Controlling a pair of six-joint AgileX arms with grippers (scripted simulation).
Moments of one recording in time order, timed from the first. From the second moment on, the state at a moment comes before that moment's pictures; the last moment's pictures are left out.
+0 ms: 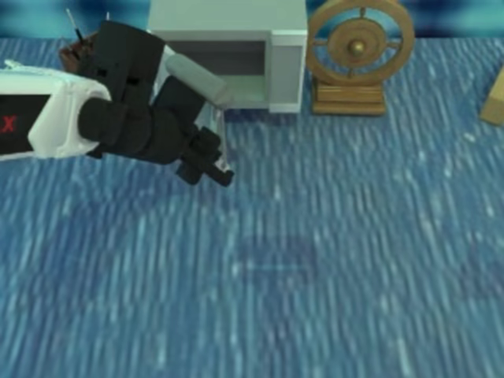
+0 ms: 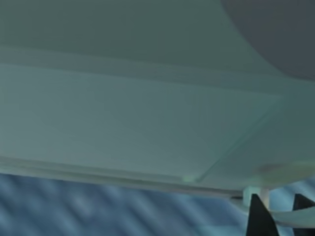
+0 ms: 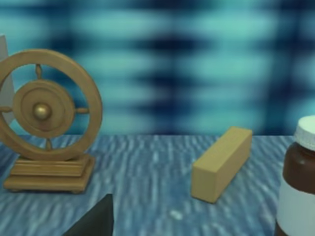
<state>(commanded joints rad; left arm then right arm) -0.39 1.83 1.11 -0.19 0.28 0.30 0.00 0.00 0.00 0.00 0.00 0.00</state>
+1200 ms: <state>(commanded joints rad) -0.38 1.83 1.11 -0.19 0.29 0.31 0.00 0.00 0.00 0.00 0.00 0.00</state>
